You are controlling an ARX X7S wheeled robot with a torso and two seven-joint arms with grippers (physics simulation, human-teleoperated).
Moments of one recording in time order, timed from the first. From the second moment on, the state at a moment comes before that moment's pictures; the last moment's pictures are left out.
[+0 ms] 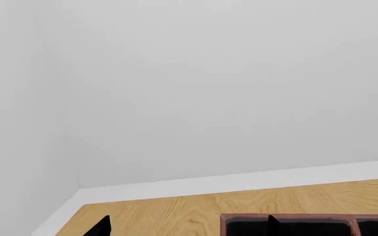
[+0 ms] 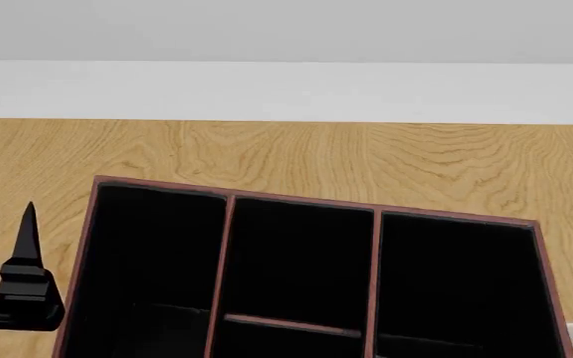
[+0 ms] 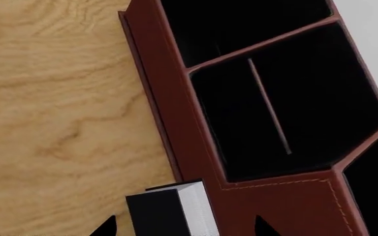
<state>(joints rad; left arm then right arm) -0.33 -0.27 0.04 0.94 -0.28 -1.10 -0.30 0.88 0.83 -0.72 -1.04 2.37 1.45 1.55</state>
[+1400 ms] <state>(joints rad) -0.32 -0.29 0.05 0.93 -0.31 -1.08 -0.33 0.64 0.92 -0.65 -0.98 1.40 1.47 0.64</state>
